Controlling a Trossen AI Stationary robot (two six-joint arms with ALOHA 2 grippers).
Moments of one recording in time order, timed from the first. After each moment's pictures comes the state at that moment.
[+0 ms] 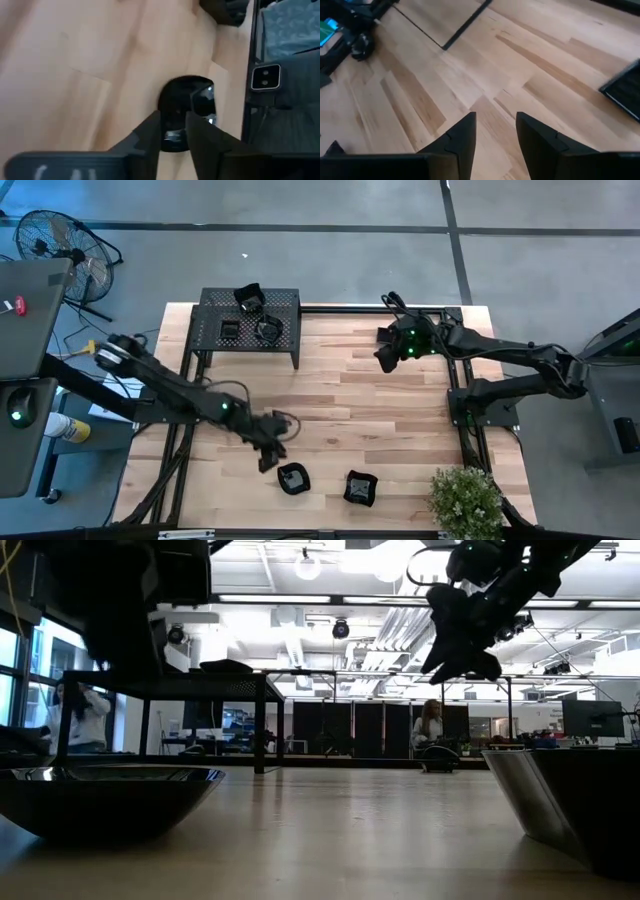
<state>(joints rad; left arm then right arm) -0.42 1.42 0.77 -0.13 0.05 -0.84 -0.46 1.13 0.75 -0.37 -0.13 0.50</state>
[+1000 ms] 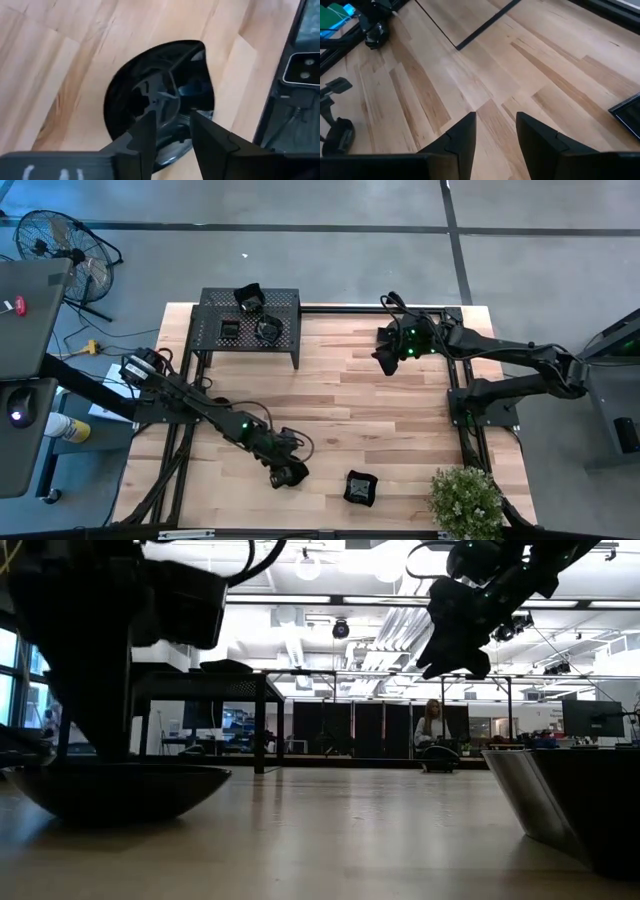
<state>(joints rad) -0.48 1.67 0.93 -0.20 0.09 -1.00 -0.46 1.13 0.75 -0.32 -0.17 0.37</state>
